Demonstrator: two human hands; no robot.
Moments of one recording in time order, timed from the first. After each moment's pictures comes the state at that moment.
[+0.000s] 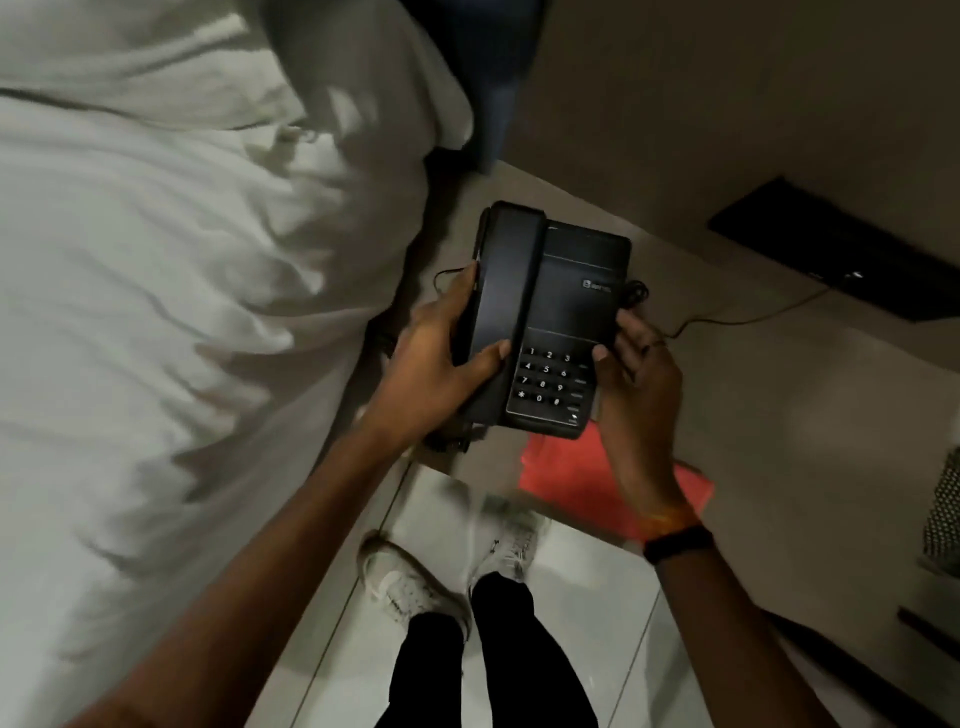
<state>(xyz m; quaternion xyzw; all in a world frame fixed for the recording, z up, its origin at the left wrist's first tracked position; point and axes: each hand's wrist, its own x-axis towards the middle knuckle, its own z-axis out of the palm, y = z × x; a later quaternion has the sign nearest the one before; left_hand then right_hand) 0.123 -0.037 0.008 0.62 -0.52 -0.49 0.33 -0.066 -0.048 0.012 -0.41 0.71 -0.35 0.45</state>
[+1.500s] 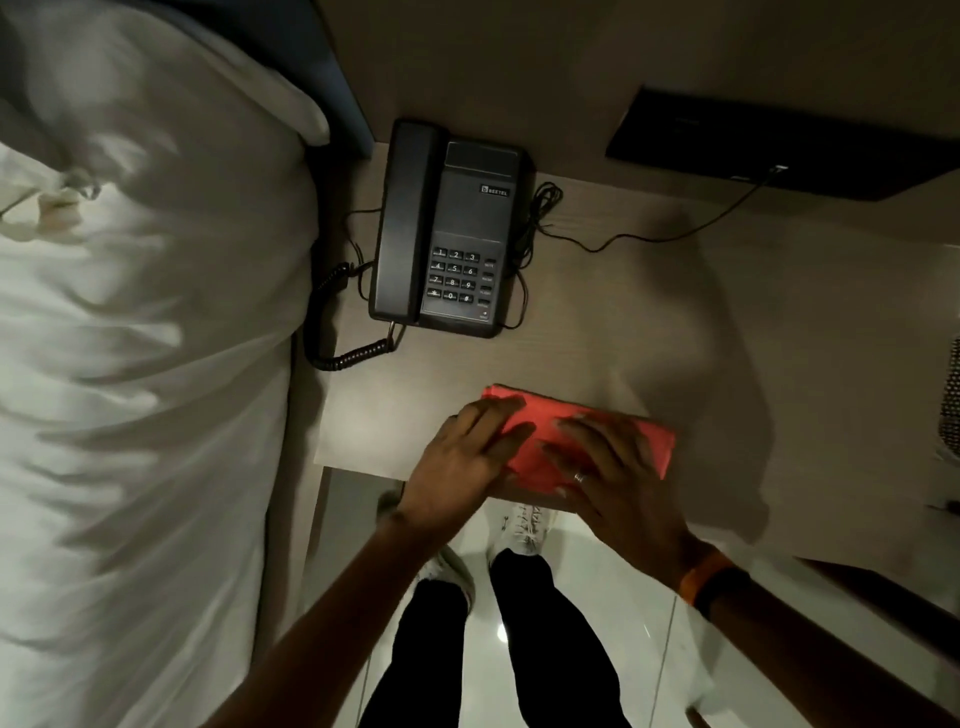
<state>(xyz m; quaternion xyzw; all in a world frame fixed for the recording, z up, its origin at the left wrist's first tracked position) 0.023 0.035 -0.080 0.47 -0.85 -0.26 0.00 -0.209 0.068 -0.084 -0.85 0.50 0.01 0.16</state>
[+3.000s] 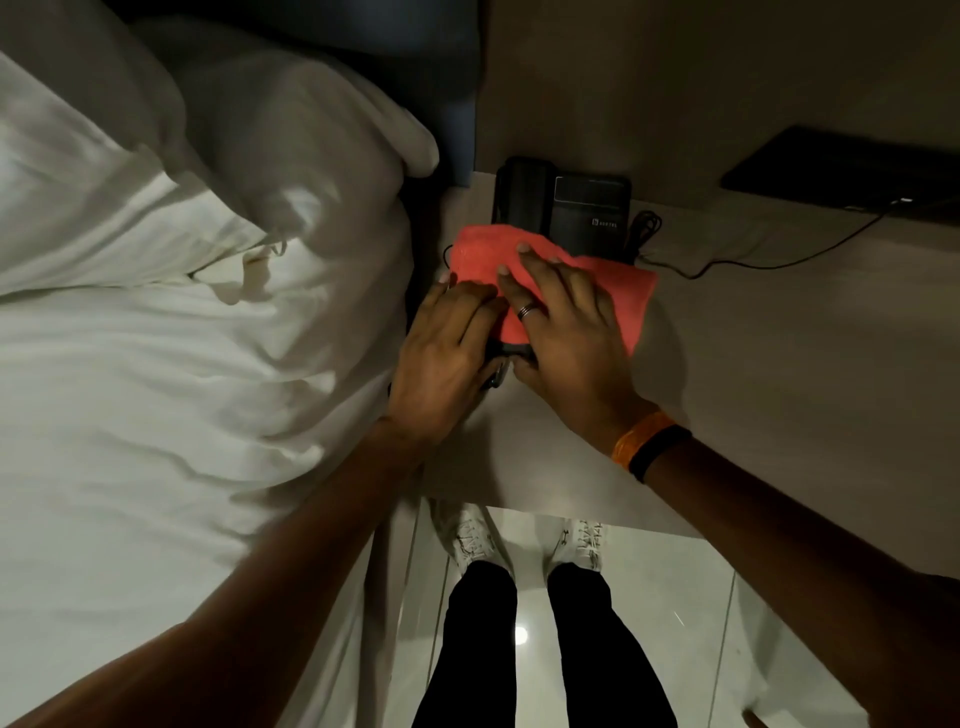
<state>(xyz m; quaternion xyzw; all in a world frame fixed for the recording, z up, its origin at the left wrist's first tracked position) 0.153 -0.096 -0.069 0.52 -0.83 -0.10 0.19 -0.013 -0.102 -0.034 -0.80 0.59 0.01 0.11</state>
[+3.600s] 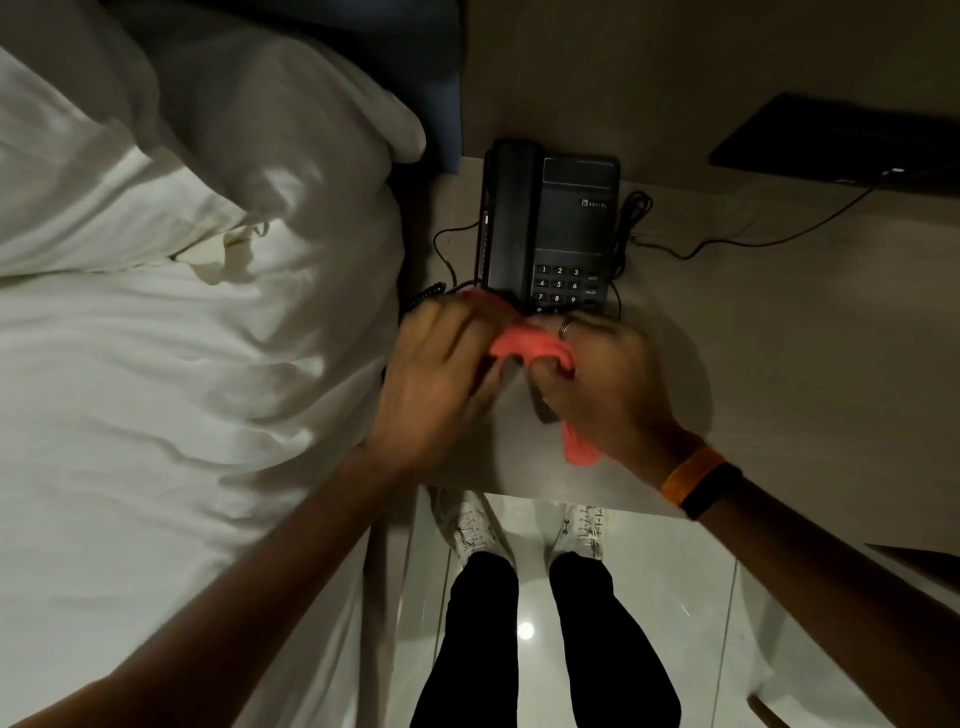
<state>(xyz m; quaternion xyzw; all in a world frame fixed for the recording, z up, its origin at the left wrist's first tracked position) 0.151 -0.066 -0.031 0.52 -0.81 -0.14 0.23 -0.030 -0.066 0.007 -0.70 0.65 -0.14 0.26</state>
